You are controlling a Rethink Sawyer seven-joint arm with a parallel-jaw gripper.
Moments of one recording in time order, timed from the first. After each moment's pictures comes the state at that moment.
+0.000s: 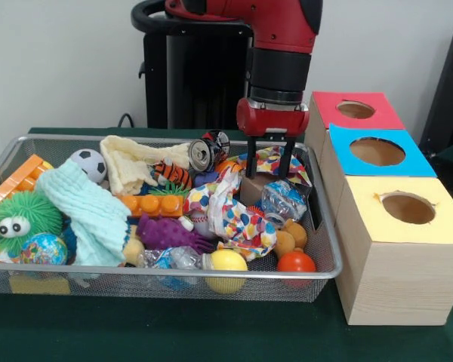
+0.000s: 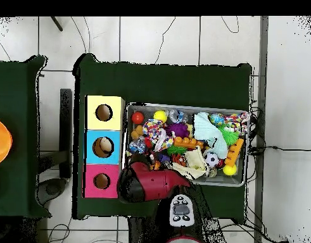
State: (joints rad) arm -0.09 -0.60 -0.08 1.92 -0.25 -0.06 1.57
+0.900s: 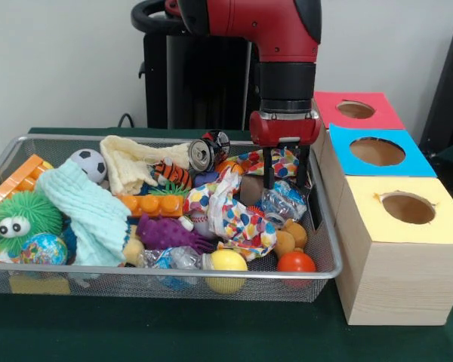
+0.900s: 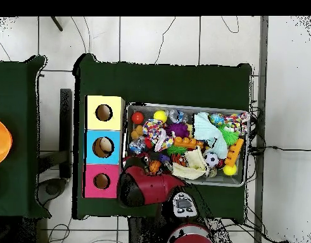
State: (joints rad) arm -0.15 -0.55 0.00 1.98 -0.25 -0.25 1.57
